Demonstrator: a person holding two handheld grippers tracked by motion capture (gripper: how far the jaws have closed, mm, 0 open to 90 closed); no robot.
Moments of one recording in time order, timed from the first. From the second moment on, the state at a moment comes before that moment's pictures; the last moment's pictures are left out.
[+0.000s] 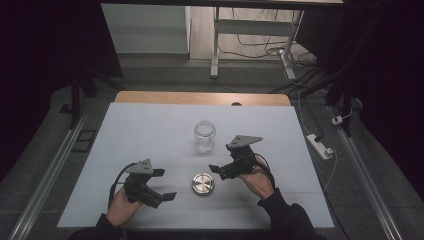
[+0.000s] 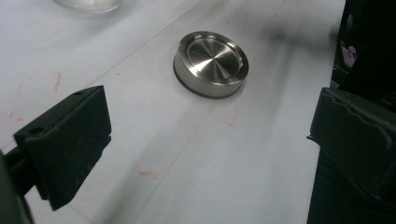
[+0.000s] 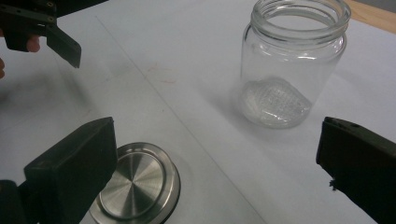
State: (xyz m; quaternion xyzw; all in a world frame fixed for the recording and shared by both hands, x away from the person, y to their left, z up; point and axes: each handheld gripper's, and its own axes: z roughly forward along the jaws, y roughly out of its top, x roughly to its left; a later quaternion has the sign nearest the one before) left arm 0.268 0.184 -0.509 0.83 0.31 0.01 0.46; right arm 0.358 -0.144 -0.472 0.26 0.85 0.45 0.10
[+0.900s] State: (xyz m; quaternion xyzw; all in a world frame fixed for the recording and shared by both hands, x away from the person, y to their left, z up) left arm 0.228 0.238 -0.510 0.80 0.37 0.04 0.47; right arm 0.313 -0.192 -0.471 0.28 0.84 0.46 0.11
